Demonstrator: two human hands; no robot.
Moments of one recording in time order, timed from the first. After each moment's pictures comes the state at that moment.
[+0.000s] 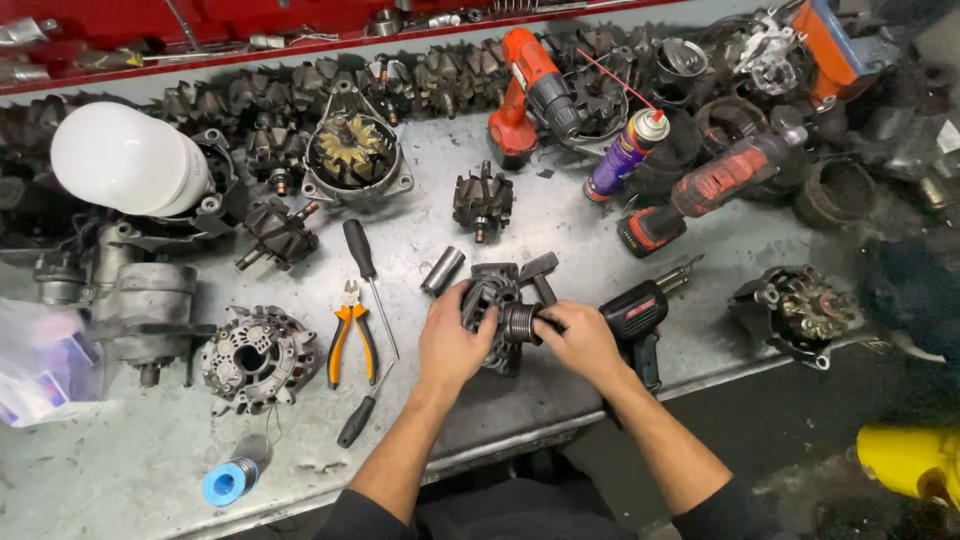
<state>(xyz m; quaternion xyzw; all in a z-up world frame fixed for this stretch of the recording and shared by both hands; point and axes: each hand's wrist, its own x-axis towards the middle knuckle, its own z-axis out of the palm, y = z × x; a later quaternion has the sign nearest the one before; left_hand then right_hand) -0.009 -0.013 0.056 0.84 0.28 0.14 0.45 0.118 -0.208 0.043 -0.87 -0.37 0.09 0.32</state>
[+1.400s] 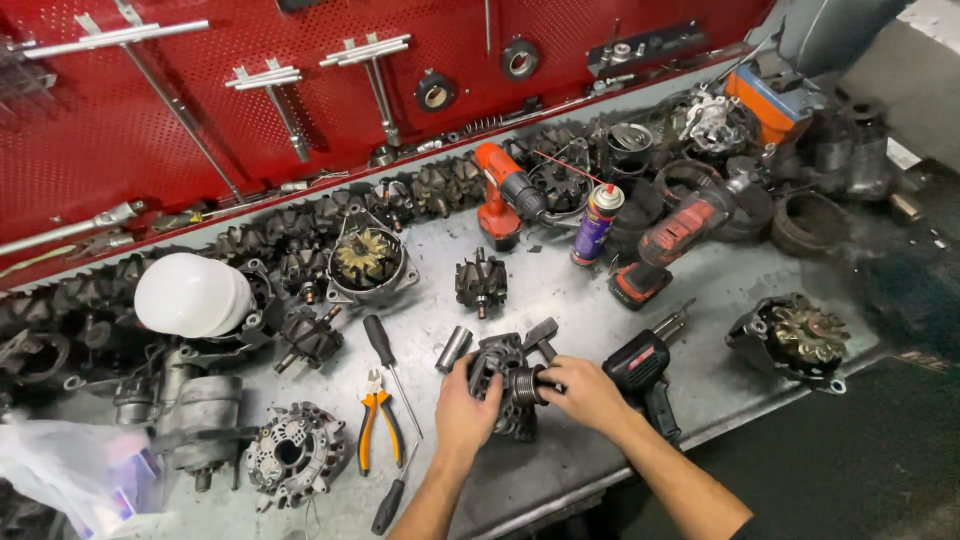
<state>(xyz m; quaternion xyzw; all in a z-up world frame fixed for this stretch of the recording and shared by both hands) -0.006 -0.014 0.047 0.85 0.27 0.18 0.42 0.113 -0.203 0.062 -0.85 -0.42 0.05 0.32</state>
